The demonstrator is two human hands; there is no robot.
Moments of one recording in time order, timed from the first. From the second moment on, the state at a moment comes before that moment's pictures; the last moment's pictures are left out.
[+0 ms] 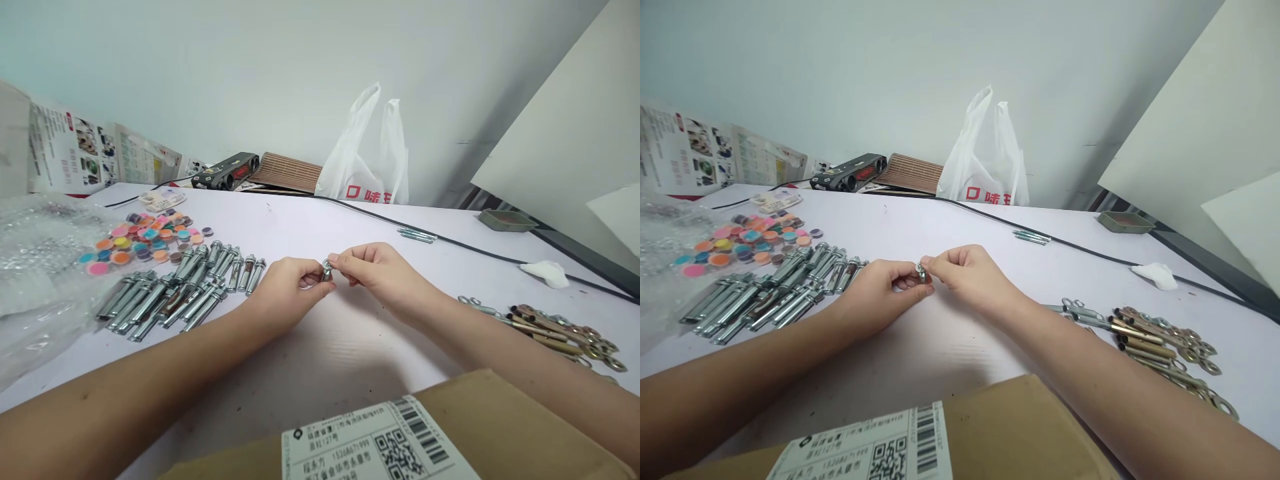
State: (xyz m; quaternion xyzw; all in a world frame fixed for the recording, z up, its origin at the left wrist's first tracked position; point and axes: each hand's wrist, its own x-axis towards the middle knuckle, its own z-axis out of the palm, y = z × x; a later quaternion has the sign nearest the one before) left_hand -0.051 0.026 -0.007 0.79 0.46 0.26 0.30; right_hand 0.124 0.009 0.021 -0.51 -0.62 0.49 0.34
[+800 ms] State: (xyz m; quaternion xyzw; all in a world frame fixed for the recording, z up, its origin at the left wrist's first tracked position) left_hand -0.047 0.024 0.008 0.79 0.51 0.19 0.28; right_hand 0.312 -0.055 0.023 -0.75 -0.63 0.16 0.14
